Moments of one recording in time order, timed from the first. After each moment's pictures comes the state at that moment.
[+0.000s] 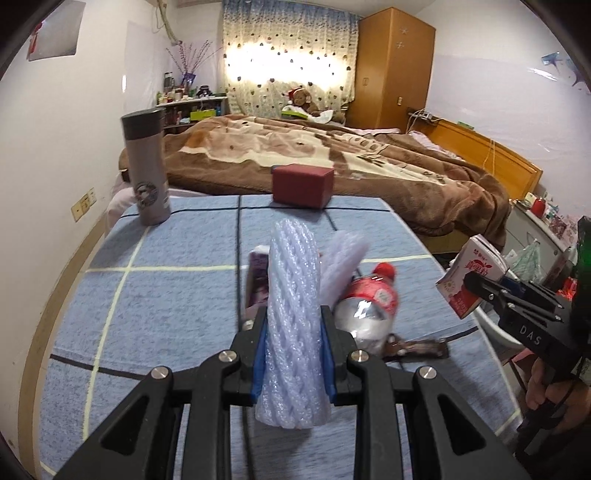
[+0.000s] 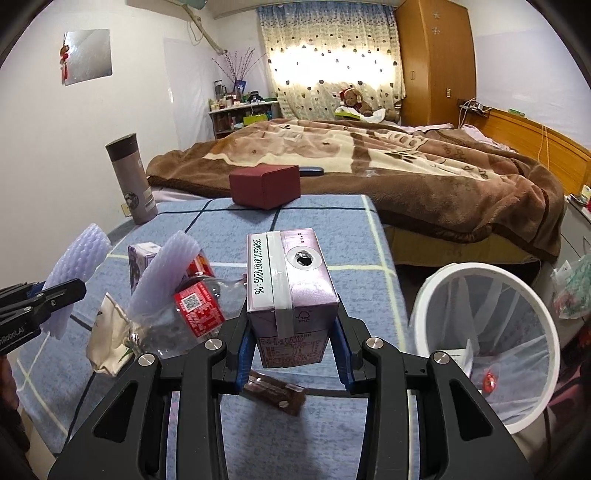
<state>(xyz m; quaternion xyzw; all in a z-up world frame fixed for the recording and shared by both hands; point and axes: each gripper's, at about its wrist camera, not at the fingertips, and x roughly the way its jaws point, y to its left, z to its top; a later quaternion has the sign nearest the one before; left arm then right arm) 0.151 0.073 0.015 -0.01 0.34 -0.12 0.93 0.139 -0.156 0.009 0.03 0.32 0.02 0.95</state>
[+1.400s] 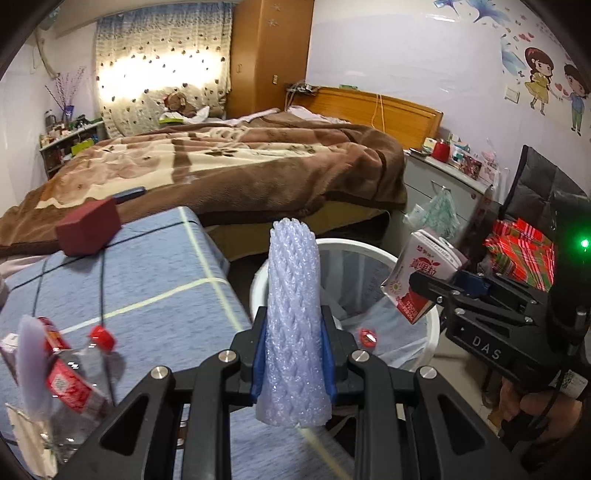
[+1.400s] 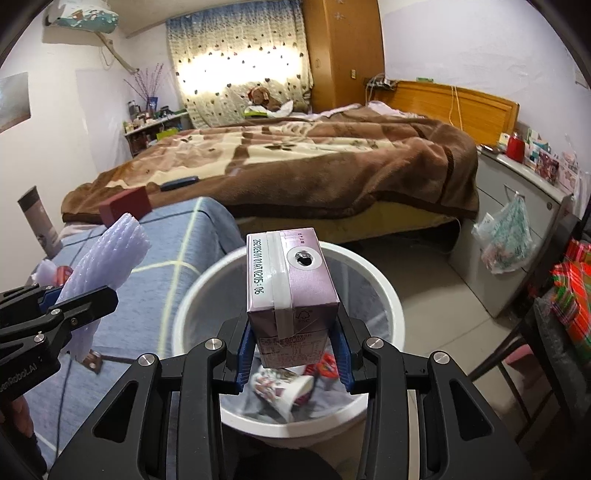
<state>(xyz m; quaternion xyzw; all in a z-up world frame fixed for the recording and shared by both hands) 0.154 -0.196 0.015 0.07 0.34 -0.31 0.88 0.107 -0.326 0.002 0.07 0.33 -0.12 0.93</state>
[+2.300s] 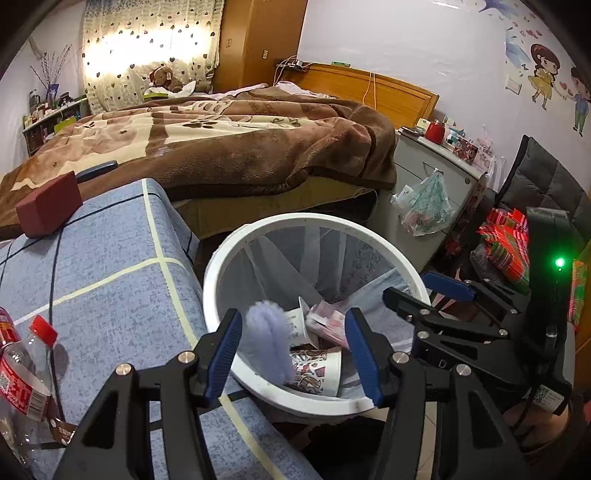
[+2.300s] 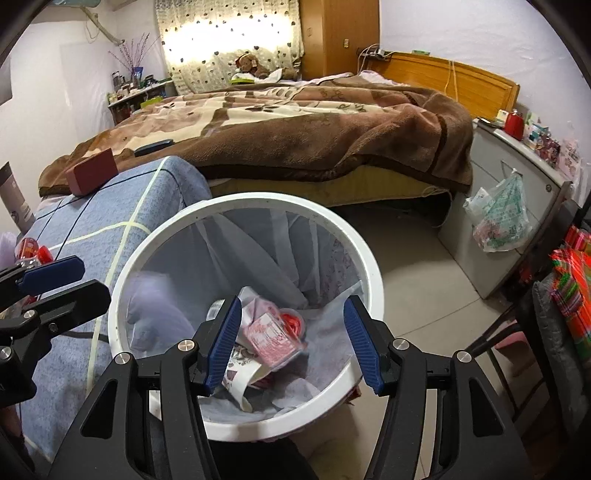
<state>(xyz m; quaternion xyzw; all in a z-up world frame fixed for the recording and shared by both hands) 0.161 -0.235 -0.013 0.06 0.38 -0.33 0.86 0.107 -0.357 -0.027 0.06 0.39 -0.13 0.91</state>
